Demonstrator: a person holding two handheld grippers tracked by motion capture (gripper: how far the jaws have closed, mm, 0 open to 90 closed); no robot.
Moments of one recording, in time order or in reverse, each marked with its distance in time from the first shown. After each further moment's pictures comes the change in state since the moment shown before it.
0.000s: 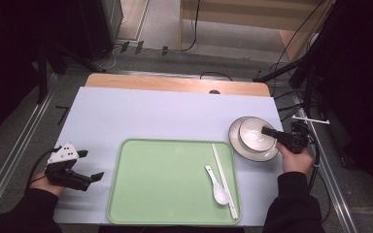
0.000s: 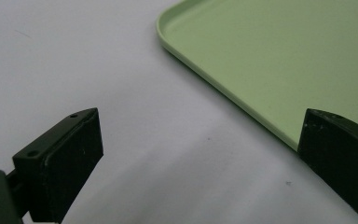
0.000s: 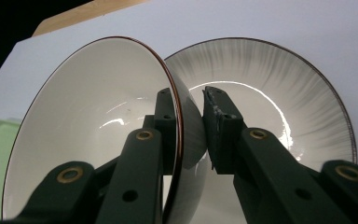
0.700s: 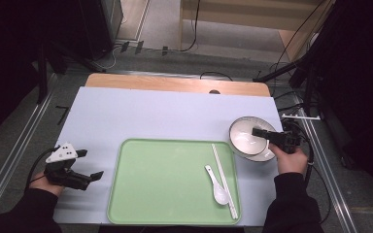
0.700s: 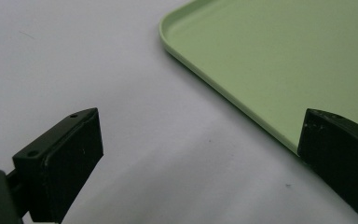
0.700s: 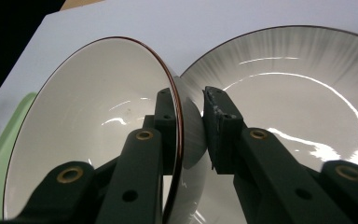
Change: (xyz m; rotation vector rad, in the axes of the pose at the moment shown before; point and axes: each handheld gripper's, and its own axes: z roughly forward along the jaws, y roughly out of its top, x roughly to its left) left arm 0.002 0.000 -0.002 -0.009 0.001 -0.011; right arm 0.033 0.002 0.005 0.079 0.079 -0.061
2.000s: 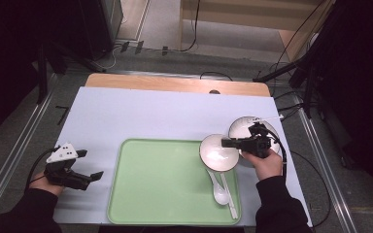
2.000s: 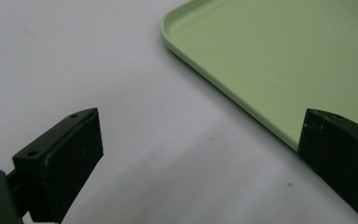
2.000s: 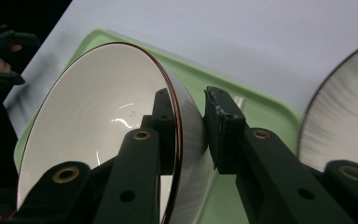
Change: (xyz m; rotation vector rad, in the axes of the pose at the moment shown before) left arm 0.000 0.000 0.000 0.003 0.005 -0.004; right arm 0.070 -0.011 0.047 0.187 0.193 -0.154
